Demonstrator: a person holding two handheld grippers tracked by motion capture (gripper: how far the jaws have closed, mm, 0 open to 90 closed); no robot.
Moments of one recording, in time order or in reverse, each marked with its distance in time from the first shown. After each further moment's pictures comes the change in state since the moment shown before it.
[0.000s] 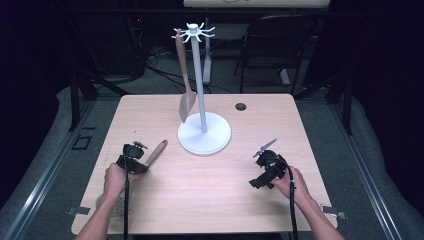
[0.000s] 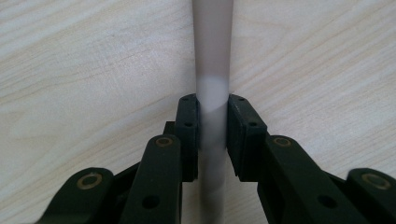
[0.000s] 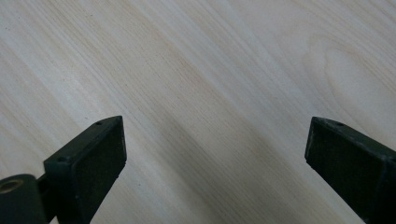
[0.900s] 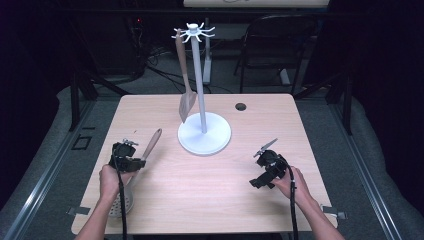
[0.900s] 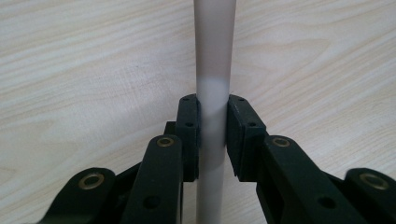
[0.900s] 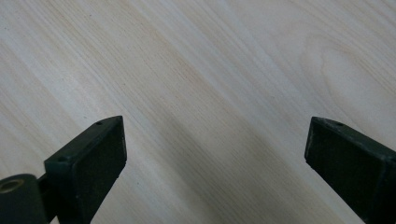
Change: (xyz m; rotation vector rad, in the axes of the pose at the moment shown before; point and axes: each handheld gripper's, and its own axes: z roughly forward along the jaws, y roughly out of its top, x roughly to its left) left arm 0.009 -0.012 -0.023 -0.198 -0.044 -0.066; right arm -0.001 -0.001 -0.001 -0.002 -0.005 0.001
